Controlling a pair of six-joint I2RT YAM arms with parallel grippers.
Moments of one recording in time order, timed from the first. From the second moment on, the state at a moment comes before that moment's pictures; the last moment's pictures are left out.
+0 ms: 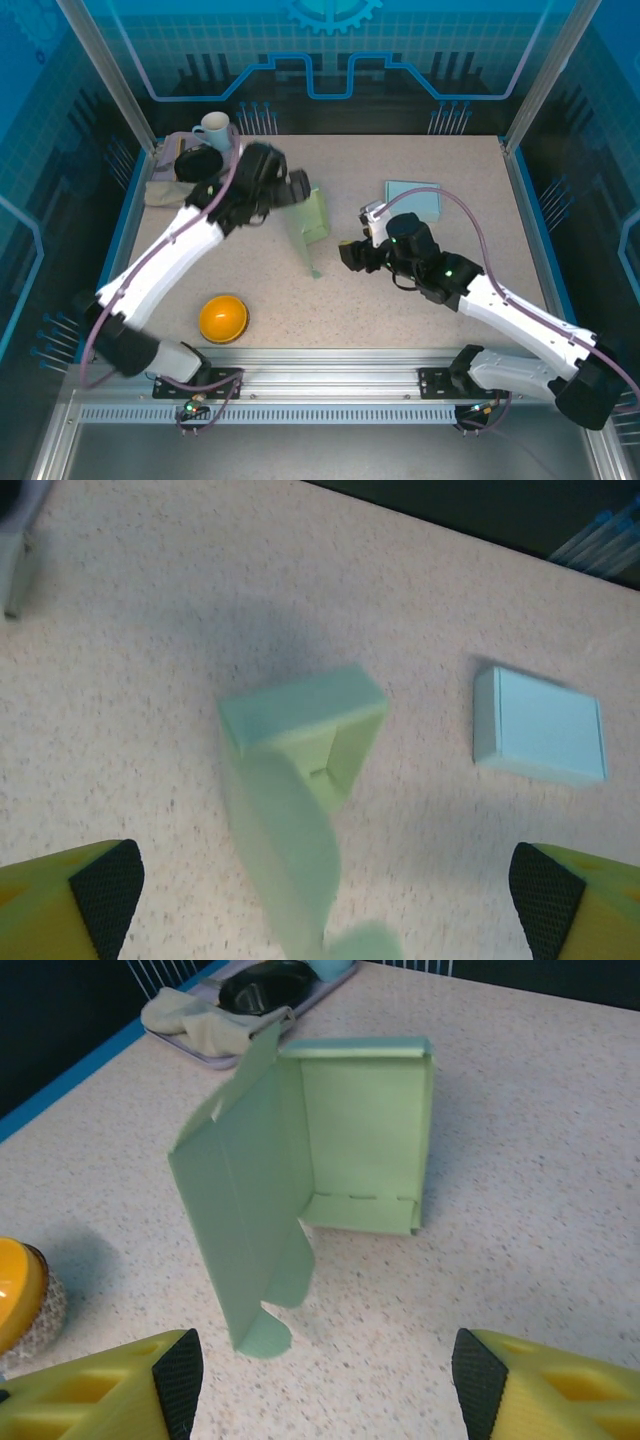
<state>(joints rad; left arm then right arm) -0.59 1.39 1.42 -0.82 -0.26 -0.72 0.77 1.05 0.85 -0.32 0.06 0.22</state>
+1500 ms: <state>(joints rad) -0.96 1.43 1.61 -1.20 -0.56 0.32 0.74 0.72 0.81 -0.60 0.30 0.20</state>
